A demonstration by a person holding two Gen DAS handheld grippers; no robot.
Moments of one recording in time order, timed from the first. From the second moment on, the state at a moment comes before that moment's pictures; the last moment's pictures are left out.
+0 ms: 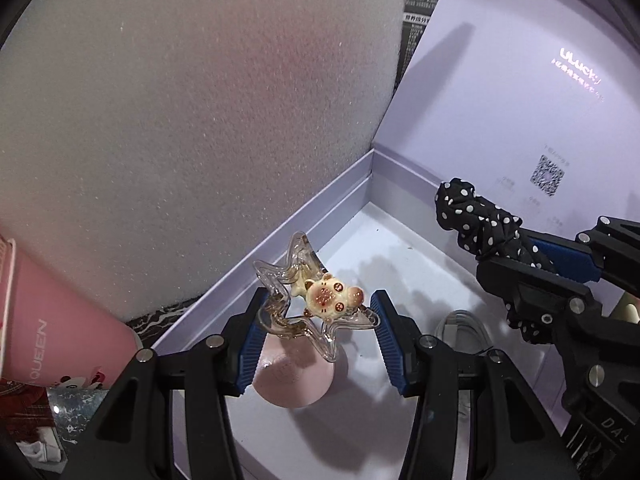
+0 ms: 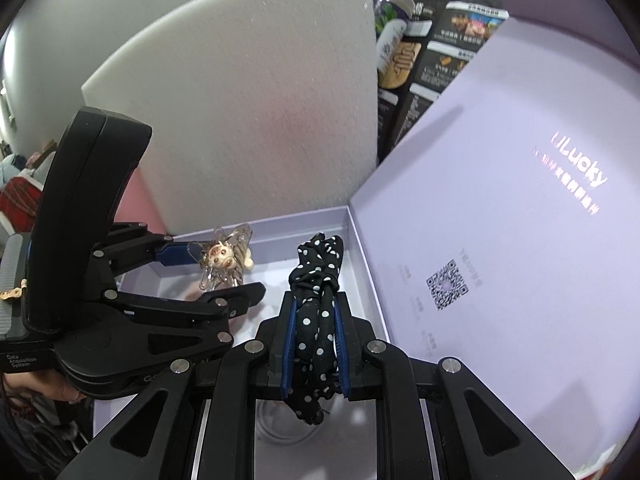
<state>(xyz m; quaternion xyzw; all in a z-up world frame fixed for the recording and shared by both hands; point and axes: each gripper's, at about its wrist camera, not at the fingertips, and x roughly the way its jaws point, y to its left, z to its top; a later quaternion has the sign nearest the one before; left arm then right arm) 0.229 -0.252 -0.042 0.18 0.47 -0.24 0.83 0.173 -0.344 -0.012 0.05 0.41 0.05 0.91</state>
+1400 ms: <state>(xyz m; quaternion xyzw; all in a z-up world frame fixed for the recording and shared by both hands) 0.225 -0.238 -0.013 0.17 0.46 -0.20 0.85 0.156 -0.338 0.008 0.02 0.39 0.03 0.92</state>
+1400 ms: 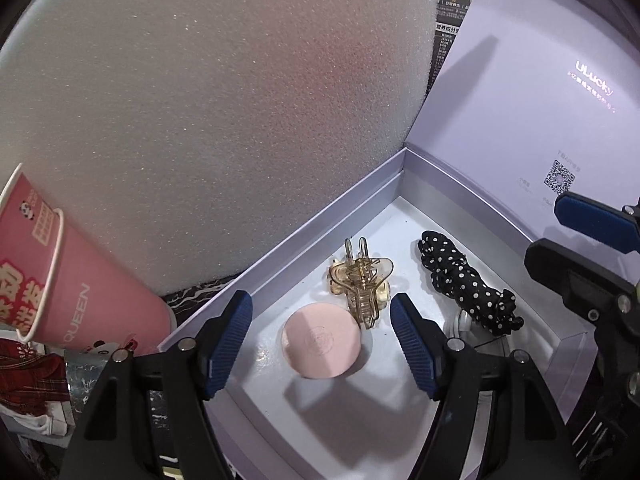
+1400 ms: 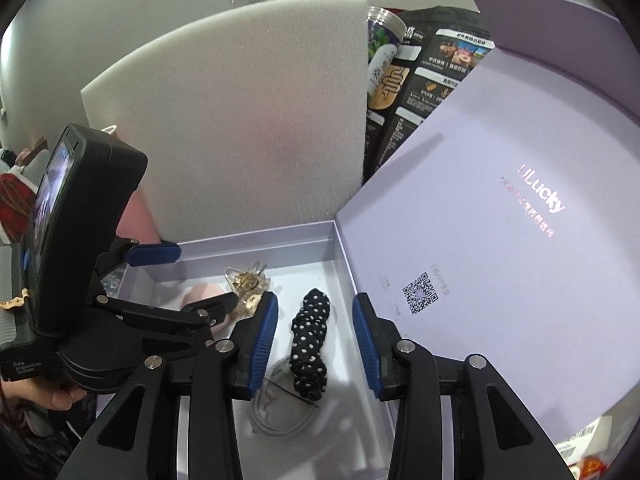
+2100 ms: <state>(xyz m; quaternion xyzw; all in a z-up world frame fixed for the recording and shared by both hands) 0.177 -0.178 0.058 0.12 0.42 -0.17 0.88 0.120 -0.327 0.055 0.02 0.34 0.04 0.94</state>
